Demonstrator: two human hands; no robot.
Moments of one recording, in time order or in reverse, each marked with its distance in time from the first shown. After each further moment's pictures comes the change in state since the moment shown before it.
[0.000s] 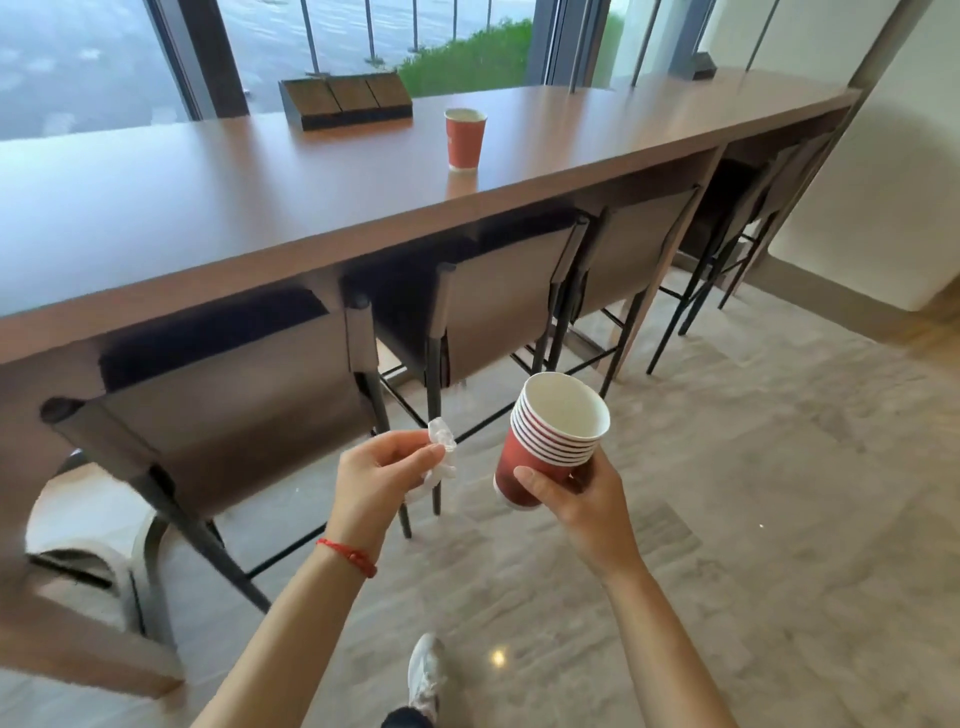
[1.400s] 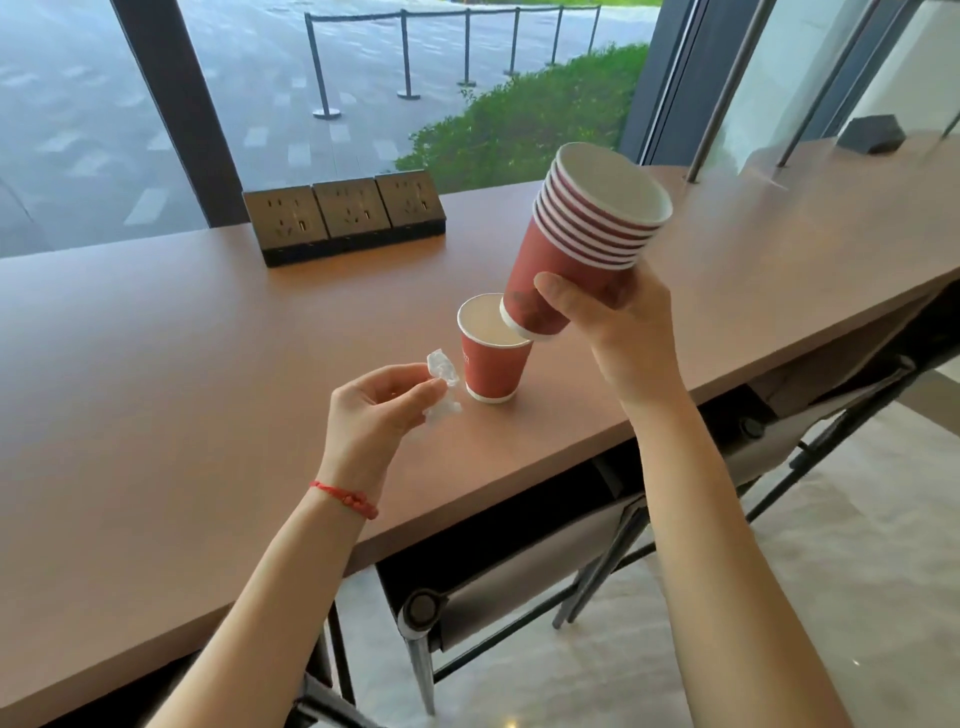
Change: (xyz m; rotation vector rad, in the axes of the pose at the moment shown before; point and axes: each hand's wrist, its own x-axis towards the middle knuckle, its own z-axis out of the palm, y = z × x) left_hand 0.469 0.134 0.100 -0.124 0.191 0.155; right_hand 0.581 -0.120 0.081 0.094 -0.194 -0.377
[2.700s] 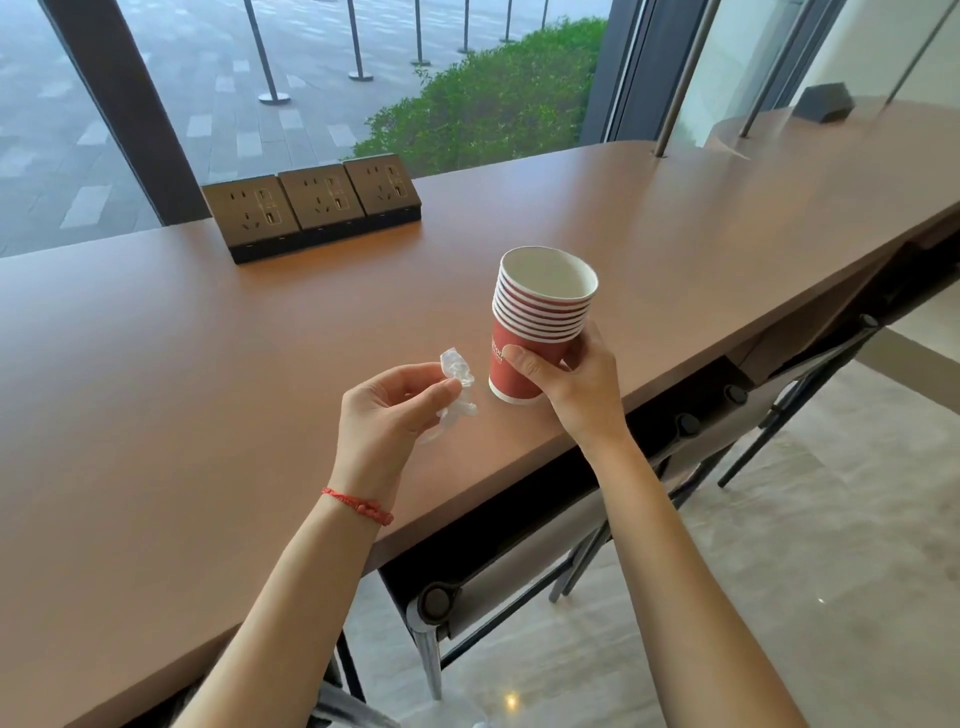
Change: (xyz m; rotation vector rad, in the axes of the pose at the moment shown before) left_hand -0.002 -0.002 0.001 -0.013 -0.105 -0.024; right_hand -0.037 0.069 0.017 -0.066 0.065 0.177
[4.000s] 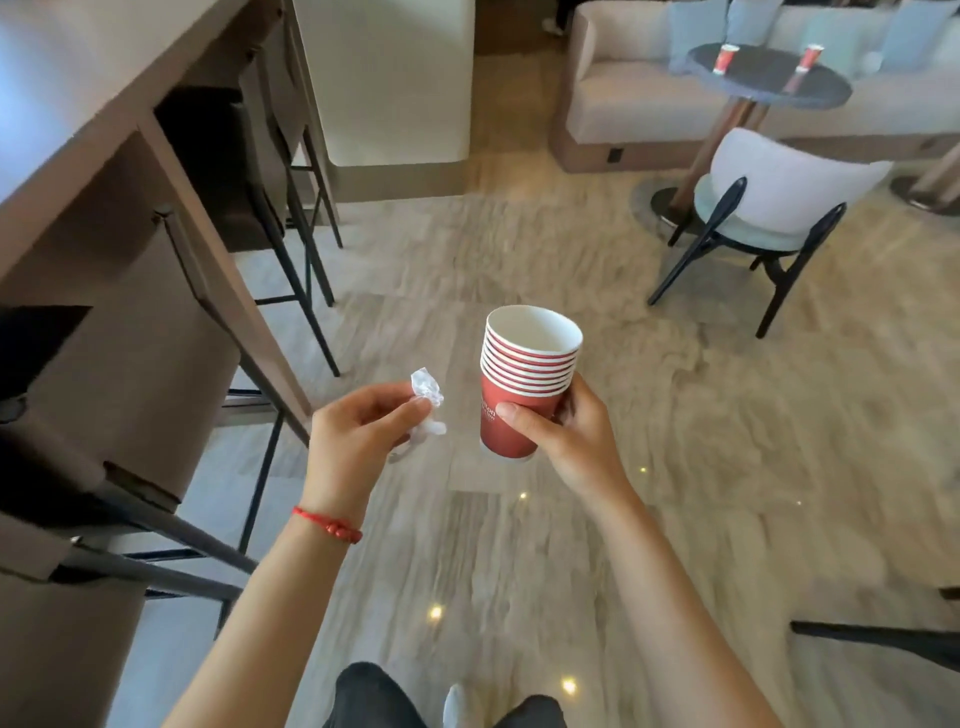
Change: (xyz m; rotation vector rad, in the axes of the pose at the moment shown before) left_hand -0.267 -0.101 0.418 0.195 -1.061 -0.121; right_hand -0.357 0.002 -0.440 -0.074 1.020 0.241
